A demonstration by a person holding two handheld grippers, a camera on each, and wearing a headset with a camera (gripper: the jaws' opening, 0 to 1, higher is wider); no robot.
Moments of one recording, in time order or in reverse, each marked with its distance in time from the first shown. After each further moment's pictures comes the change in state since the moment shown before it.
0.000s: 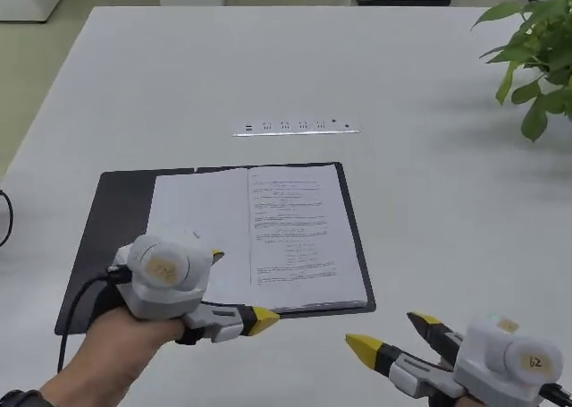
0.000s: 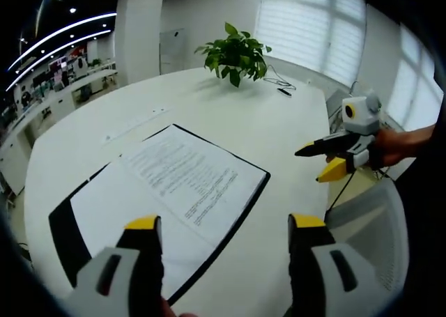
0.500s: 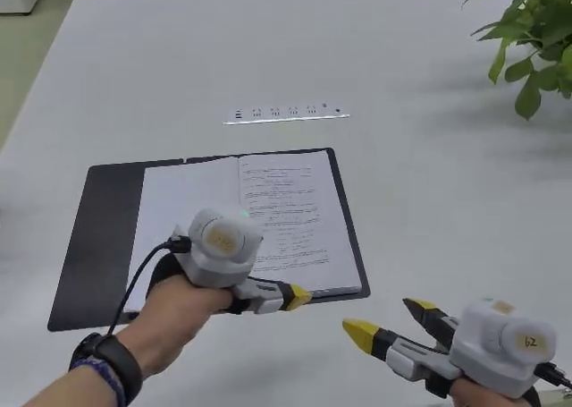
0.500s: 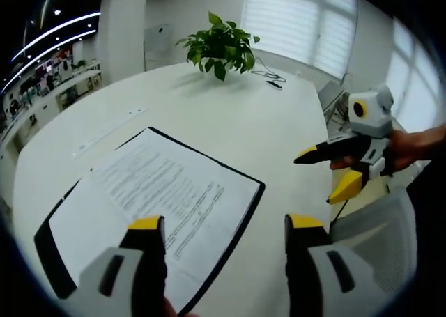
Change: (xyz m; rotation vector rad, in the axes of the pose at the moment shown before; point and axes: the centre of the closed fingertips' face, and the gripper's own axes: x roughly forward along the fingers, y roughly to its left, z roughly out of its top) left arm 0.063 -0.021 0.014 0.043 0.038 -0.065; right arm -0.001 -0.006 -0.007 0.018 0.021 0.008
